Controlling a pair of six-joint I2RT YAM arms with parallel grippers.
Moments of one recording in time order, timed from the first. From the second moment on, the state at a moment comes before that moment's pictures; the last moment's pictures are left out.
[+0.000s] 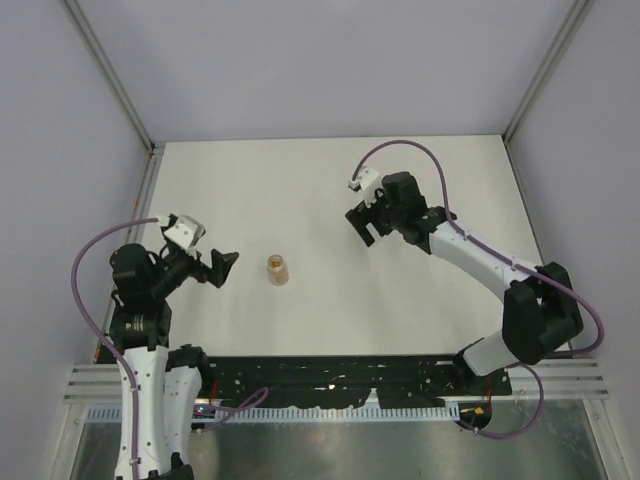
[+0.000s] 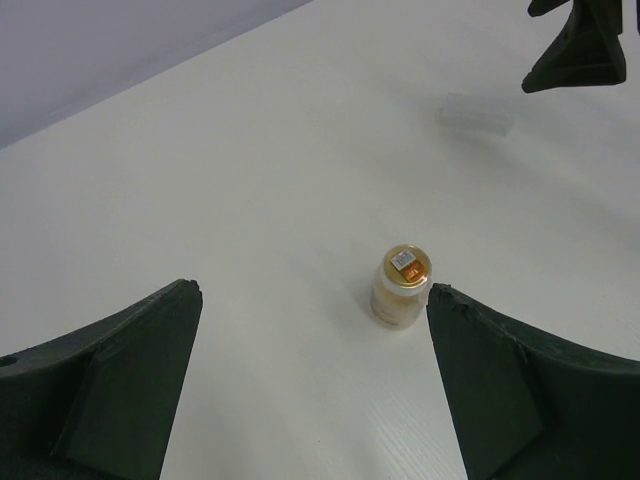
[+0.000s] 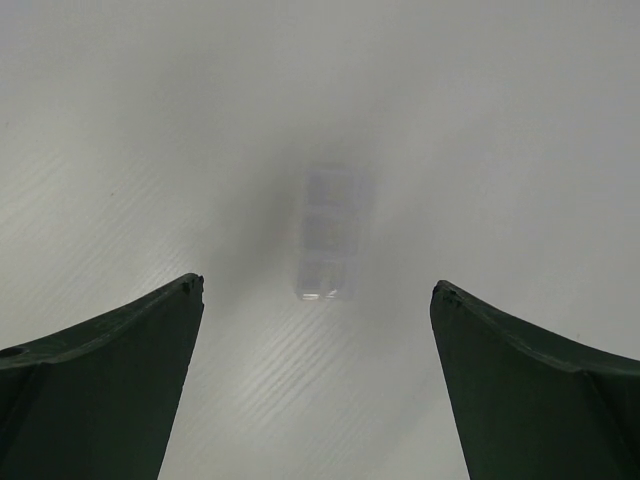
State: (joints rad) left arm 0.16 0.54 0.69 -0.39 0.73 0.24; right arm 0.50 1.44 1.04 -0.24 -0.04 -0.31
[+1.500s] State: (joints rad) left arm 0.12 0.60 0.83 -0.44 0.81 0.13; right arm 0.39 1.90 1.32 -0.52 -0.23 -0.37
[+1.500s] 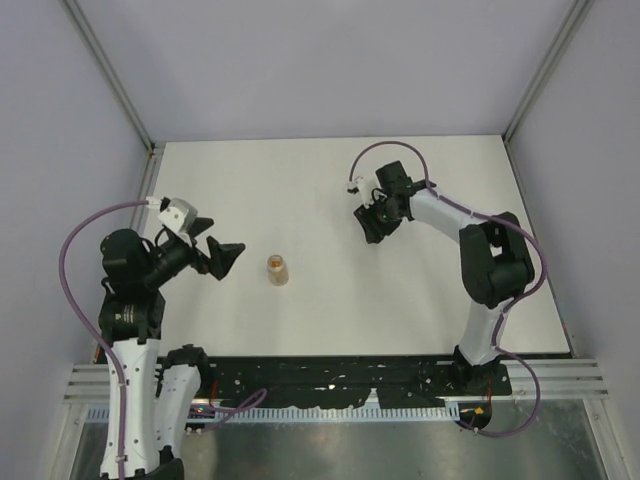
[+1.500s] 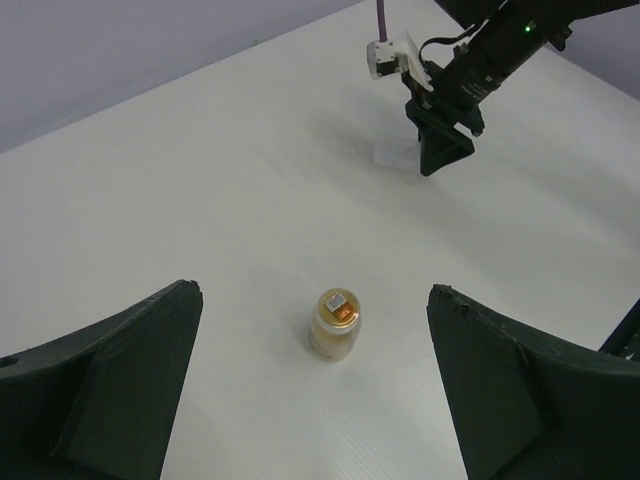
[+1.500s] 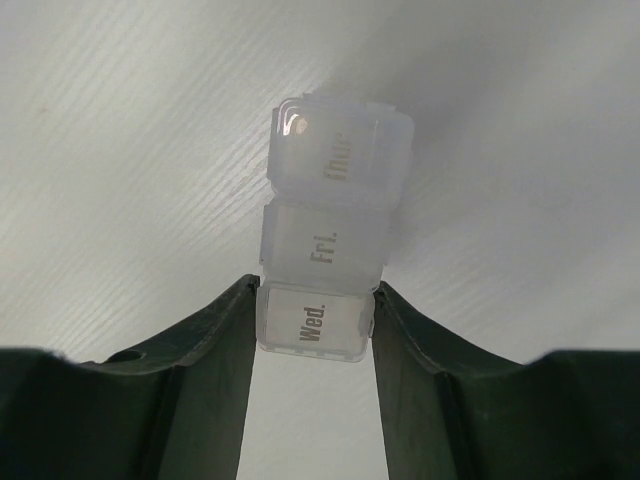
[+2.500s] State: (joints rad) left arm -0.36 1.22 1.28 -0.41 0.79 -0.43; right arm 0.70 1.33 1.46 -0.76 -0.40 -0.45
